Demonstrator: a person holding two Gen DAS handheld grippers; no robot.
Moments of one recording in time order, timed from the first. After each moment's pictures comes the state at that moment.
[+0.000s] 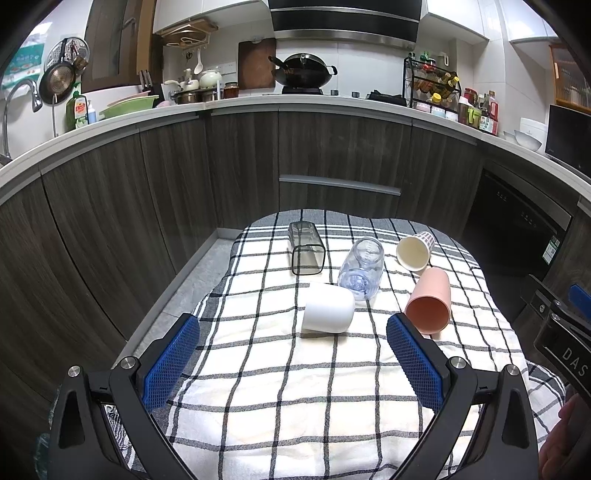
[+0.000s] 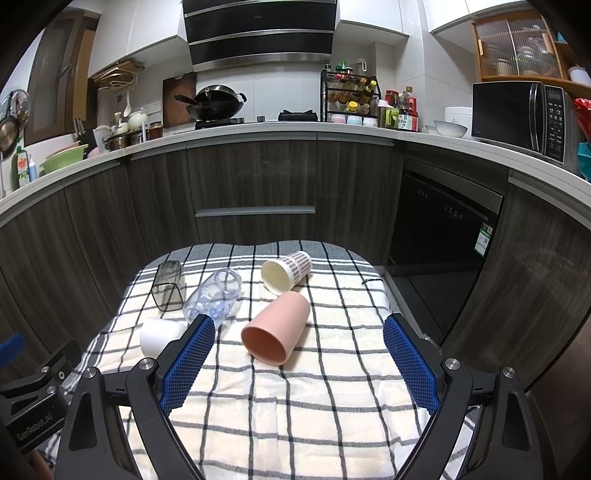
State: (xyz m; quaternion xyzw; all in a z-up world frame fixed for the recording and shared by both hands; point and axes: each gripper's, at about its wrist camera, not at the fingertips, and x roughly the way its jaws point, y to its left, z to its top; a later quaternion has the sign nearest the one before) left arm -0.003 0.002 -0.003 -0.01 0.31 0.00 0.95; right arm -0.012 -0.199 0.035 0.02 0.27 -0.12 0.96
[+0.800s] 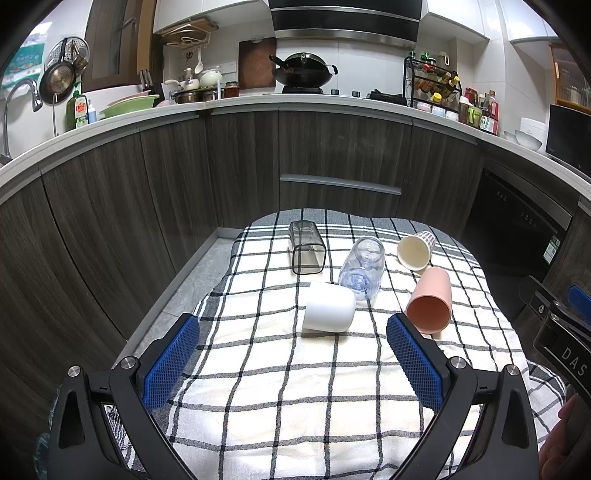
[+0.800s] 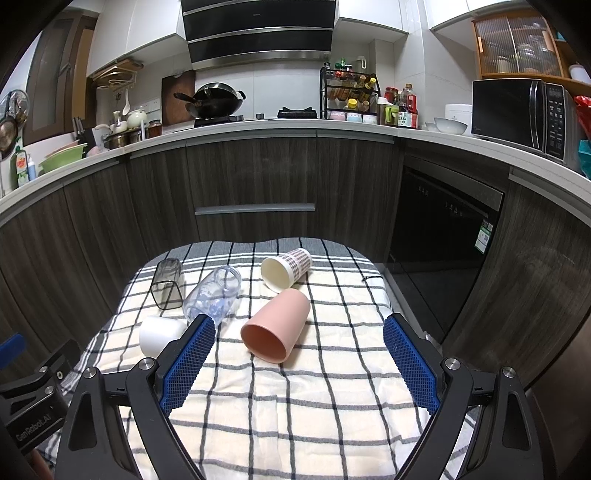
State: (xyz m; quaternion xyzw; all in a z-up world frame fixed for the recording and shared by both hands) left arm -0.002 0.002 -0.002 -0.01 0.31 0.00 0.95; right arm -0.012 -0.199 0.032 0.02 0.27 -0.12 0.95
